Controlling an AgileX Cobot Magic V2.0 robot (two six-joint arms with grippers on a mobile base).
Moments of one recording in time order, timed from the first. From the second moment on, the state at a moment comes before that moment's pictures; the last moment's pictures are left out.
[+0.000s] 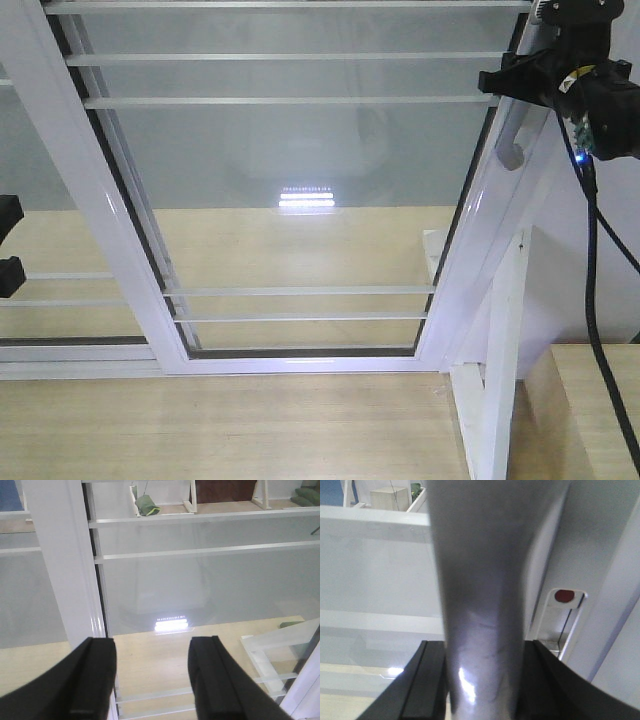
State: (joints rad) left arm -0.15 0.70 -0.44 -0.01 0.12 0.00; right arm 0.04 1.89 -1.25 -0.08 -0.28 0.01
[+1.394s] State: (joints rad) left arm -0.15 0.70 -0.44 -0.01 0.12 0.00; right arm 0.36 1.88 -1.25 -0.08 -0.34 0.08
